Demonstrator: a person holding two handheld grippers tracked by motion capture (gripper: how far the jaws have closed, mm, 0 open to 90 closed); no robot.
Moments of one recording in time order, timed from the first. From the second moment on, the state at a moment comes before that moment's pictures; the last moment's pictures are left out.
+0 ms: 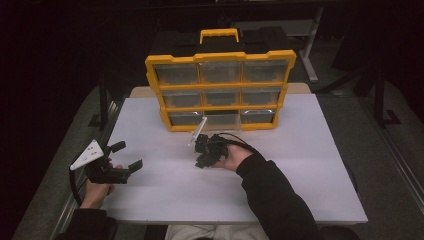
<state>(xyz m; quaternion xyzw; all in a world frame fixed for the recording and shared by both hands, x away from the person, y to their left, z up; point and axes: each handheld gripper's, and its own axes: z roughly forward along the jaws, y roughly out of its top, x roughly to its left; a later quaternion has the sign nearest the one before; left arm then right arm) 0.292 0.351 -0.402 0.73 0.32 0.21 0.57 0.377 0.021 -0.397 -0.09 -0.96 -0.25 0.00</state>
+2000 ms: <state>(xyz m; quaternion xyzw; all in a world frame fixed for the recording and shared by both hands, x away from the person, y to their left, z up) 0.292 0.351 -0.403 0.73 0.33 0.21 0.57 0.382 -0.046 -0.316 -0.13 -0.94 -0.30 -0.06</state>
